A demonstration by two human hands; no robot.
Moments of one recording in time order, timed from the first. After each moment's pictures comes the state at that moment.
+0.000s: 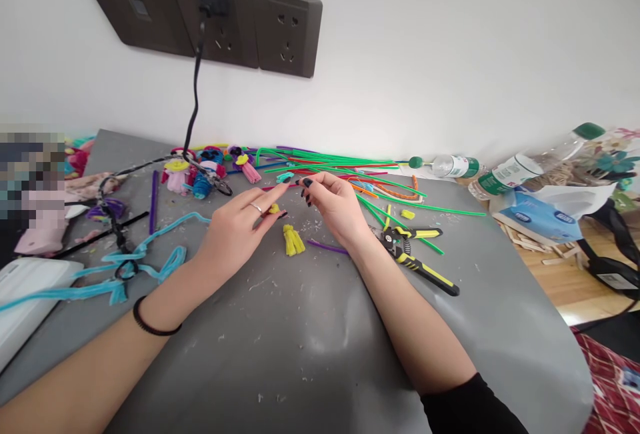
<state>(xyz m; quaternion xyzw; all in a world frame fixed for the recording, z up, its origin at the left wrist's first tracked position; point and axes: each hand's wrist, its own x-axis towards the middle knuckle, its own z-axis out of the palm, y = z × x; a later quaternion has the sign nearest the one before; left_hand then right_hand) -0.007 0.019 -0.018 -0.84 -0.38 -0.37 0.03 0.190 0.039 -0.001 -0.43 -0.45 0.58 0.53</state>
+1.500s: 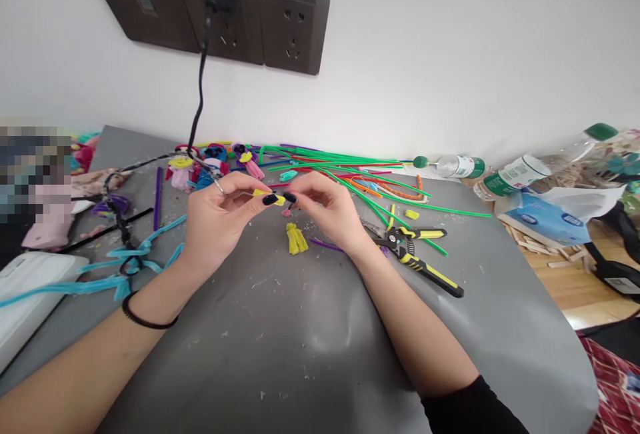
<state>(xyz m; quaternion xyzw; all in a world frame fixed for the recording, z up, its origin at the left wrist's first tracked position) -0.007 0.018 0.002 -0.58 -0.44 -0.57 -0.38 0.187 0.027 0.004 -0.37 -0.64 0.47 0.48</state>
